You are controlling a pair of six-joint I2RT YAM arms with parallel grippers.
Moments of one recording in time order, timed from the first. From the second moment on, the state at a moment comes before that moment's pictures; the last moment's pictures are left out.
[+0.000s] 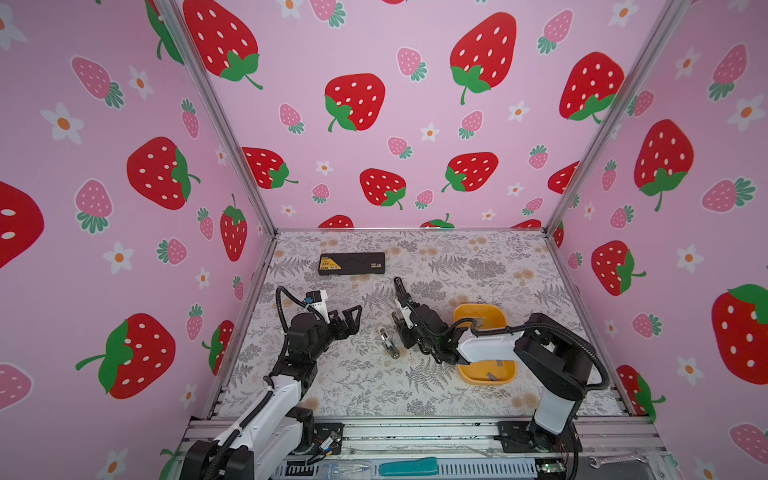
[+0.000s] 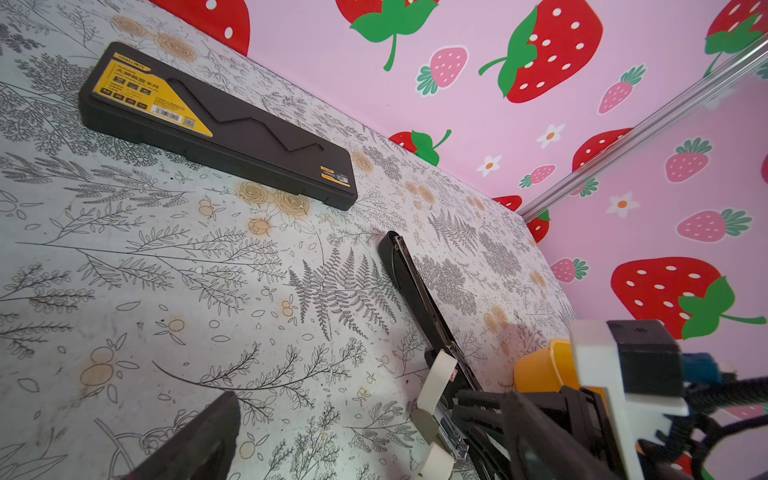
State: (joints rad) left arm -0.16 0.90 0.26 0.31 0.28 -0.52; right arm 1.05 1.81 0.85 0.35 0.16 0.25
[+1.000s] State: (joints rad) left arm -0.16 0.89 0.26 0.32 0.28 -0.50; right arm 1.05 1.84 0.85 0.35 0.17 0.25
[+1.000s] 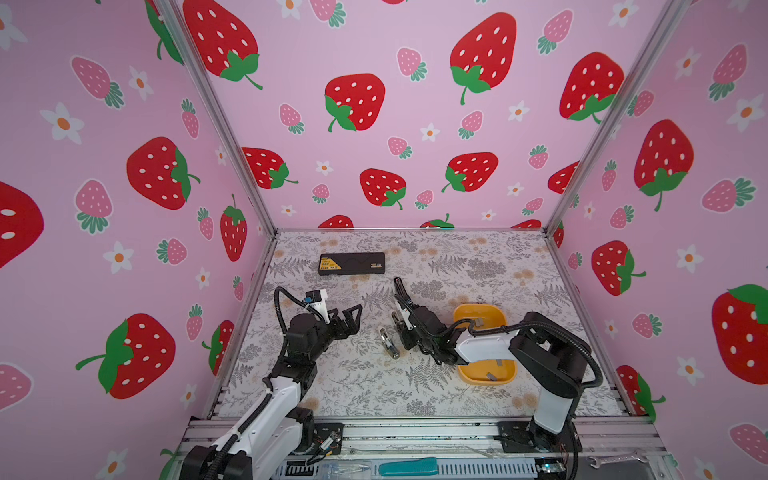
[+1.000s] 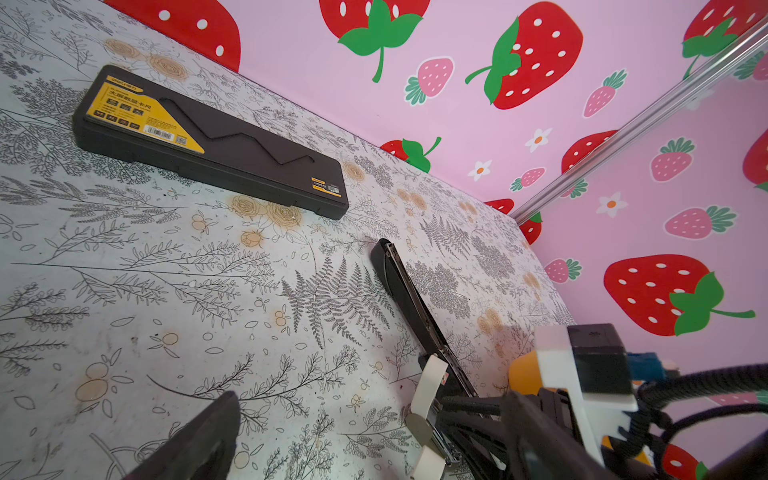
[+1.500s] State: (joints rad) left arm -0.16 0.89 0.26 0.32 0.28 -0.50; right arm 1.05 1.84 0.85 0.35 0.17 0.26
